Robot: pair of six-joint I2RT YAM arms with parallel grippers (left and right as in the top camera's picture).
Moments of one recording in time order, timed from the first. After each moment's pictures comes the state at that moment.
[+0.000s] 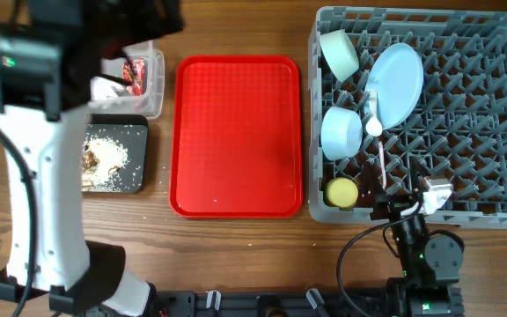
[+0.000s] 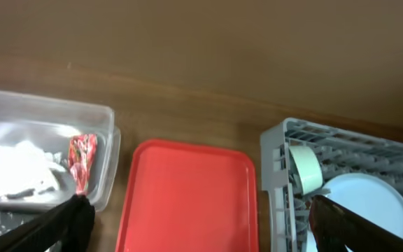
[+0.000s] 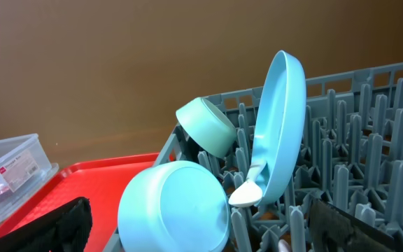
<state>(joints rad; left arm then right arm) -0.23 1.73 2.39 -1.31 -0.04 -0.37 0.02 0.02 0.01 0.01 -0.13 0.23</state>
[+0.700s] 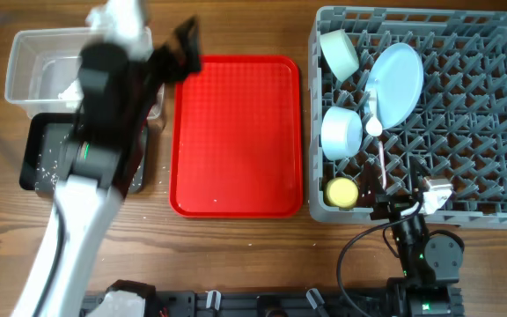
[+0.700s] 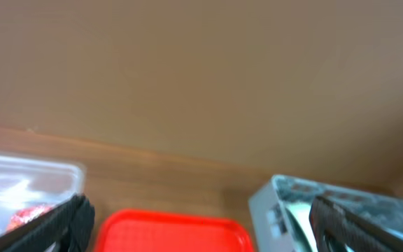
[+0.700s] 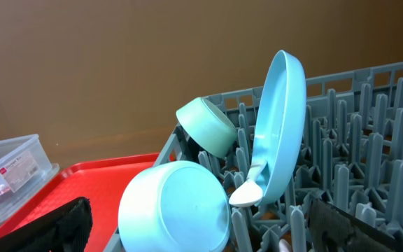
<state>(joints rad) -0.19 1.17 1.09 -0.11 -0.01 -0.38 0.02 0.02 0.01 0.01 -0.13 0.24</state>
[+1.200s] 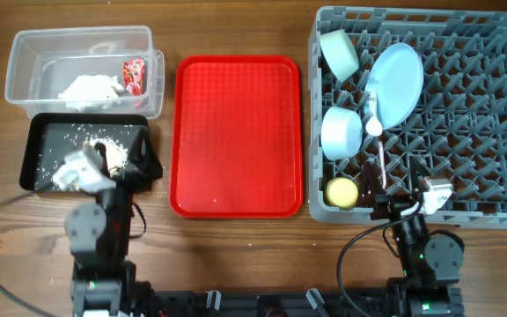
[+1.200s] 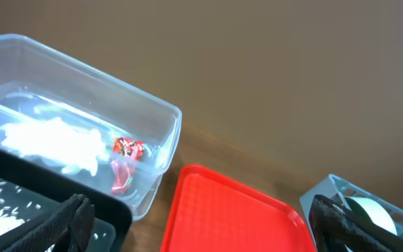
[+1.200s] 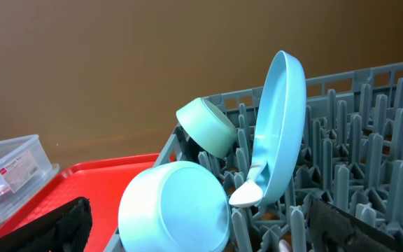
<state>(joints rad) 0.03 0.46 0.25 0.13 0.00 -0.48 0.02 0.02 0.01 0.01 -0.13 0.24</state>
